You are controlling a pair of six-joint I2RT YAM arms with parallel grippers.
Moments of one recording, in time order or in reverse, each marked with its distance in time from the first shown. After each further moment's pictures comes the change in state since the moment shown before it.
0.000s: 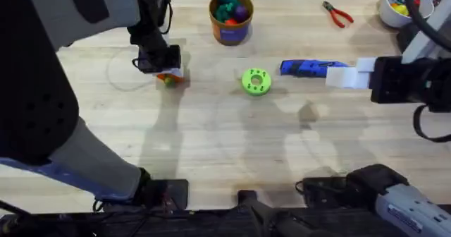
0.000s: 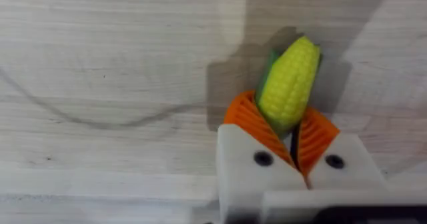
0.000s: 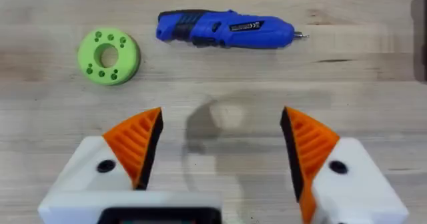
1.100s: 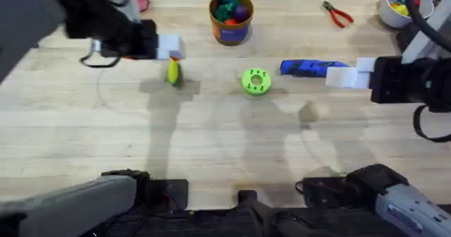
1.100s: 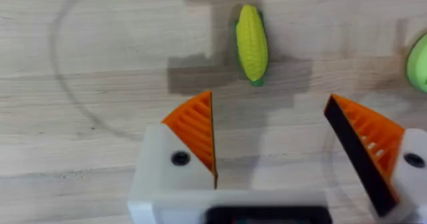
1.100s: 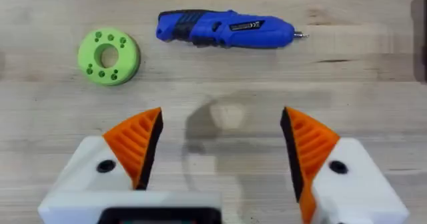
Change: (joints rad) left arm 0.058 -0.426 -0.002 -0.129 0.069 0.143; right arm 0.000 0.000 0.000 0.000 0.000 0.000
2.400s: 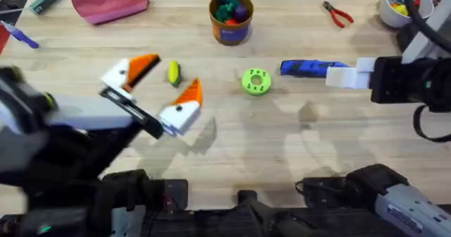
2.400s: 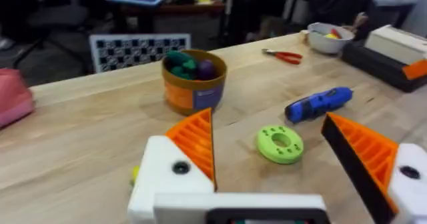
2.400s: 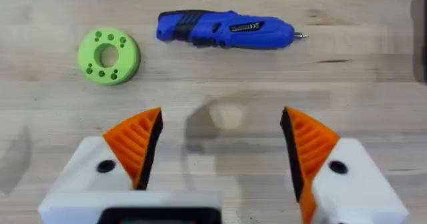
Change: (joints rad) left arm 0.172 -1.287 -0.930 0.745 0.665 0.020; right arm 0.000 0.000 0.000 0.000 0.000 -0.003
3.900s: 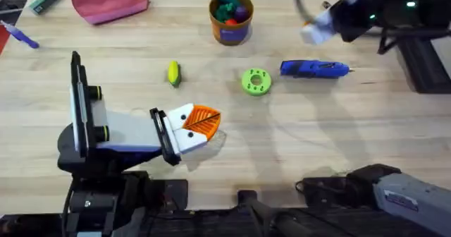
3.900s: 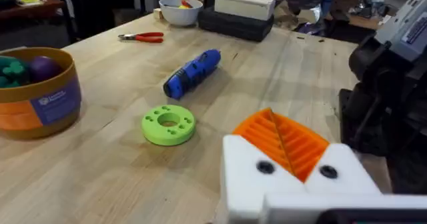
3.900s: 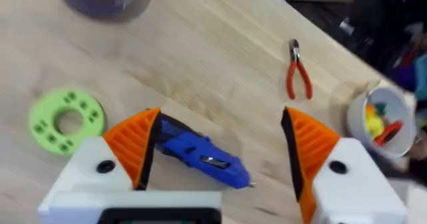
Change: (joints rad) left arm -0.116 -0.089 -0.255 0.156 0.448 0.068; right arm 0.000 0.402 0.155 0.444 0.001 -0.650
